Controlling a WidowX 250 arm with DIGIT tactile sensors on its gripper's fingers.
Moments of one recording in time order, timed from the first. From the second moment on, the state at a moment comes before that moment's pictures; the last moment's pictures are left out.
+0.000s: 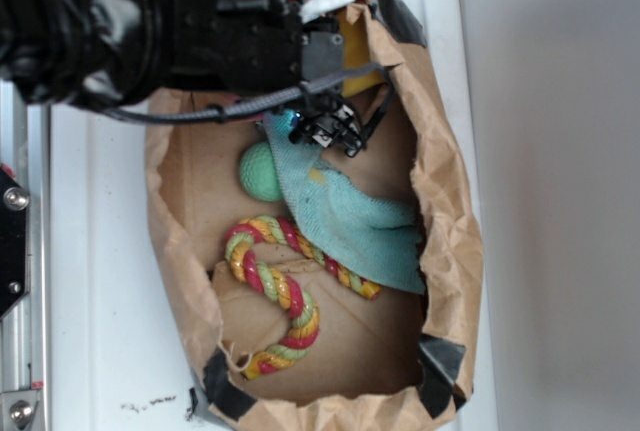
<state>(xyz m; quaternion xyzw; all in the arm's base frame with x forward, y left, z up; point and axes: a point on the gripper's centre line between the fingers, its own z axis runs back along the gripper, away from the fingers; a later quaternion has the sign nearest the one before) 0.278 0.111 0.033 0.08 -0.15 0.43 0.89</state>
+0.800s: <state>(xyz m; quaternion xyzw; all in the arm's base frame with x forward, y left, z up) 0.293 0.125 0.042 0.07 -0.17 0.47 0.86</state>
